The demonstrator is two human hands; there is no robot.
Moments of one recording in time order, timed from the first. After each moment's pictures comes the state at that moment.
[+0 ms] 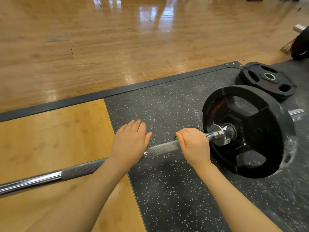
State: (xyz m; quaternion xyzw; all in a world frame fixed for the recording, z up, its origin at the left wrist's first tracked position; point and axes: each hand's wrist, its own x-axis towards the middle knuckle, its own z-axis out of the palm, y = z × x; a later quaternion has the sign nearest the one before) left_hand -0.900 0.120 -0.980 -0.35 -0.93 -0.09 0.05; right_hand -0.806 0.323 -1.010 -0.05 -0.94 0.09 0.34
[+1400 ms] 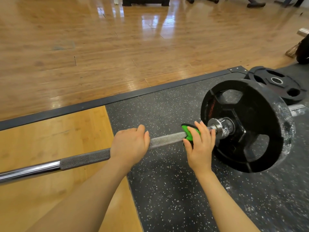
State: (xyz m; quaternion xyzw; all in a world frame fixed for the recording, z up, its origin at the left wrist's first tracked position) left_hand -0.931 0.129 -0.995 -0.32 -0.93 -0.10 0.13; right_hand -0.824 0.333 -1.044 -0.14 -0.91 0.14 0.36
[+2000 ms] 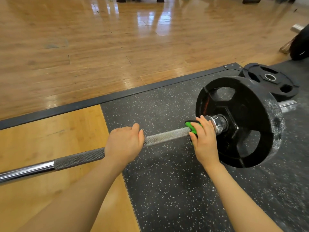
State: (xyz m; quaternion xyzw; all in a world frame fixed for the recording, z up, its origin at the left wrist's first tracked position) left_hand -0.931 0.128 -0.994 -0.33 -0.94 -0.07 0.12; right_hand -0.813 0.370 -1.027 -0.12 -0.94 0.13 0.28
